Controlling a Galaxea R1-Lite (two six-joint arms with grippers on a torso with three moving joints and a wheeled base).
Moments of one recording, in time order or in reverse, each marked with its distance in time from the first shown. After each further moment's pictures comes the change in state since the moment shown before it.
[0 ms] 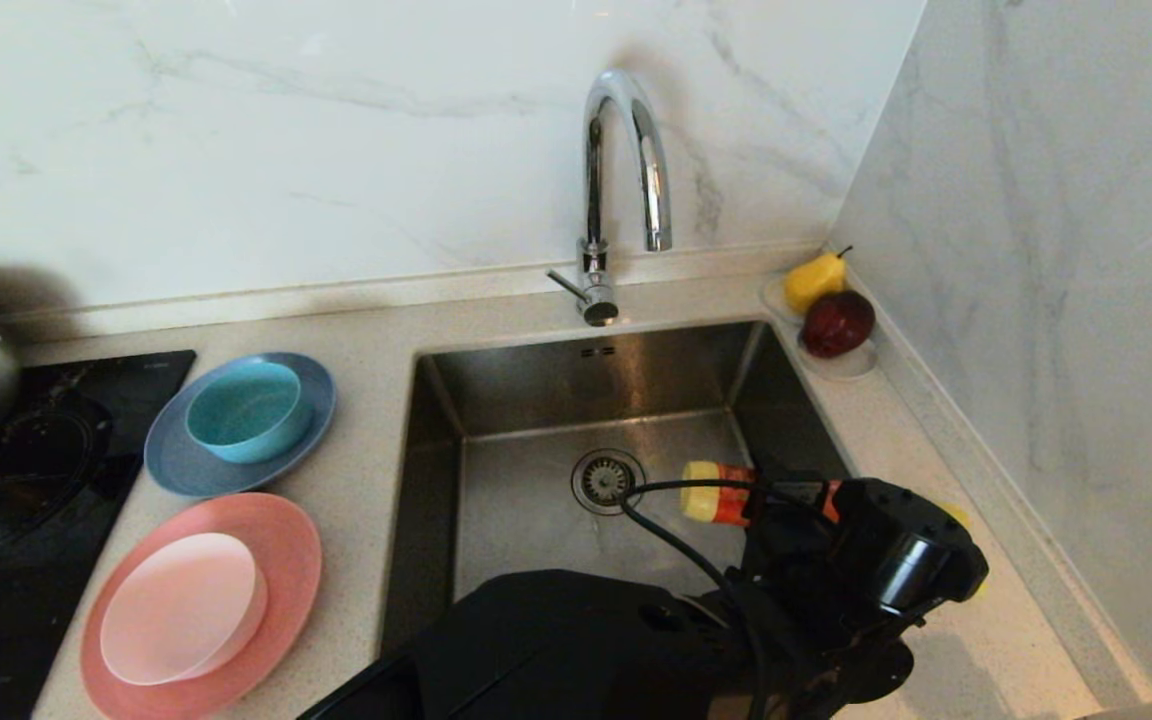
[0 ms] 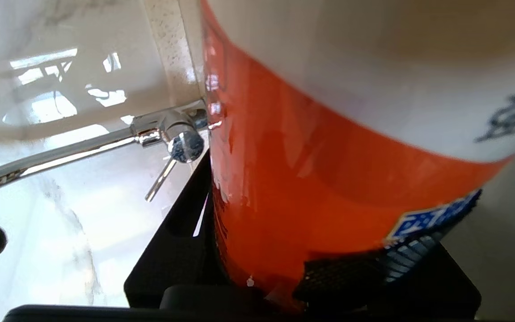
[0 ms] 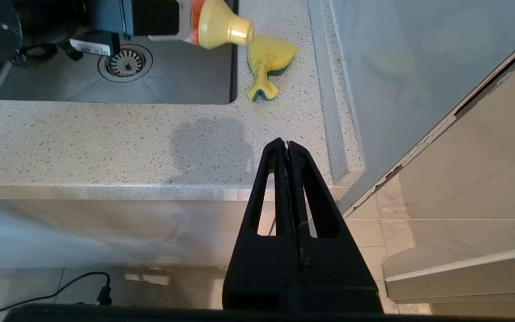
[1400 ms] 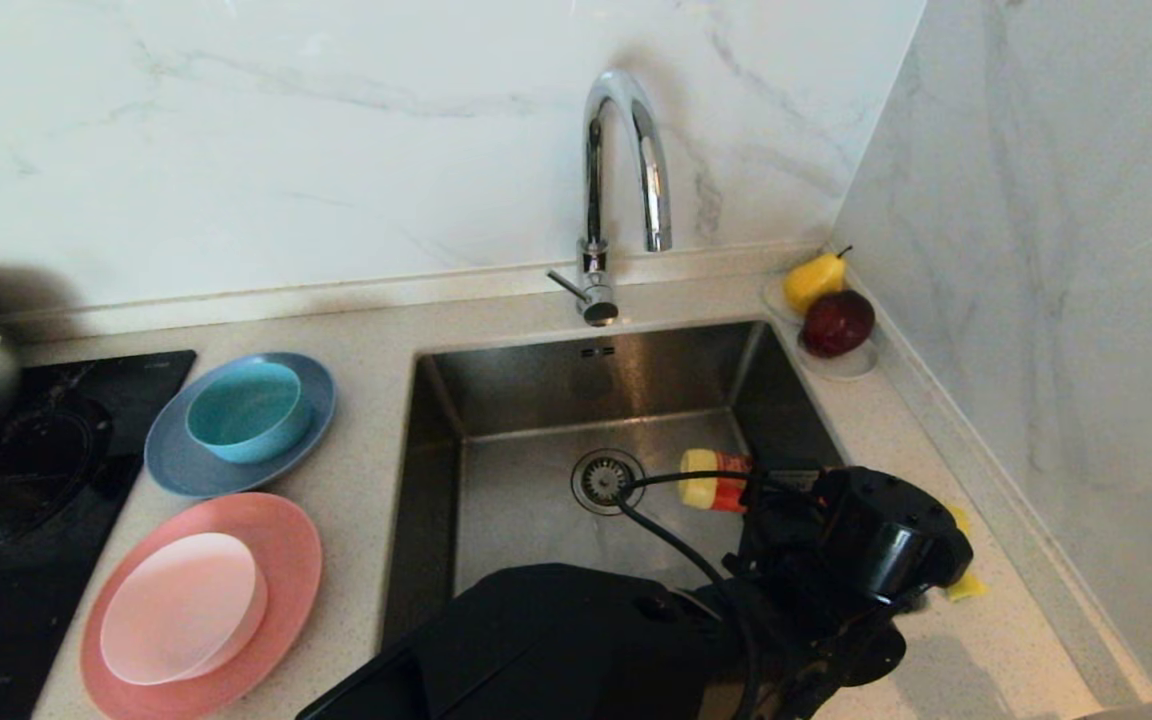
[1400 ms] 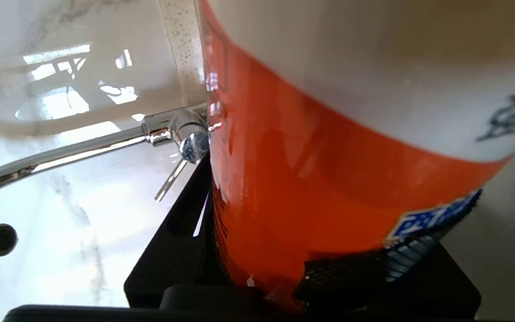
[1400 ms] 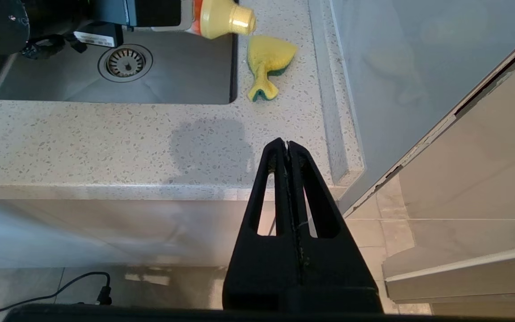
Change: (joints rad) left arm 0.016 0.013 -0.006 -0.091 -0.007 0.065; right arm 0.000 0.000 0.000 0.000 0.001 0.000
